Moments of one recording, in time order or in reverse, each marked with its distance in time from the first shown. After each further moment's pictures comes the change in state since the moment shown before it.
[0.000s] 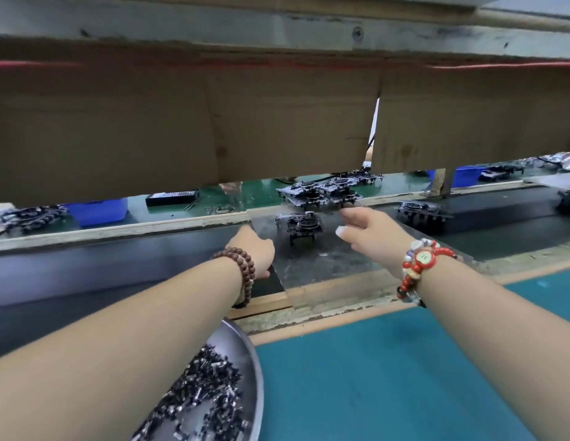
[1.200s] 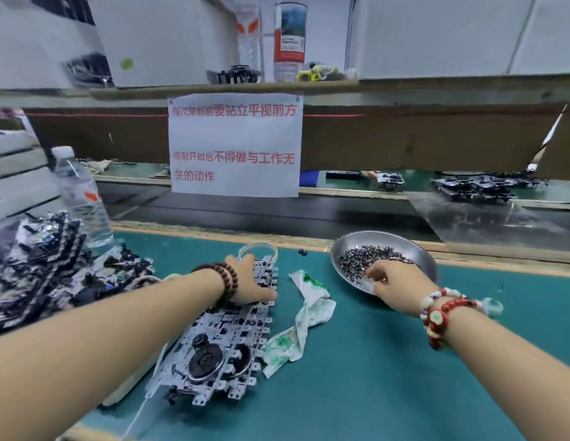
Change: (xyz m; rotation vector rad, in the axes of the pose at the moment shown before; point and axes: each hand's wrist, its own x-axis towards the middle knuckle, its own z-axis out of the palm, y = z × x) left_hand -0.289 -0.140 -0.282 1.022 -0.127 -0.338; right_hand -0.244 -0.151 0.133 -0.584 -0.440 -0.211
